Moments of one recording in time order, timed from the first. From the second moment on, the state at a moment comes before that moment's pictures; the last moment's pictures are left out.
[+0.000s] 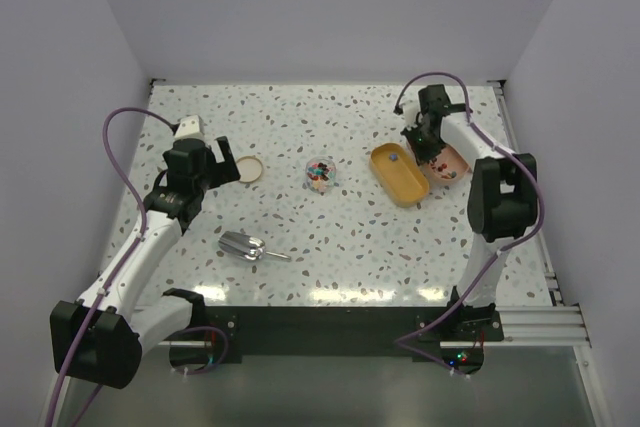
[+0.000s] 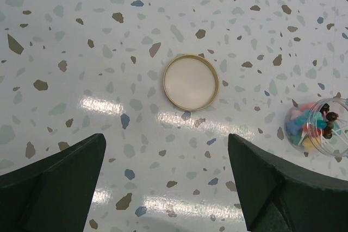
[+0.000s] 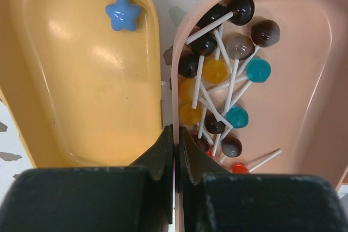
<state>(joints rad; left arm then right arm) -0.20 1.05 0.79 -0.29 -0.25 -0.37 0.14 1.94 1.53 -0.76 -0.01 -0.35</state>
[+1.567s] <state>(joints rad) -0.20 1.25 0.80 -0.30 -0.16 -0.37 0.11 1.55 1.45 -0.63 -0.04 -0.03</state>
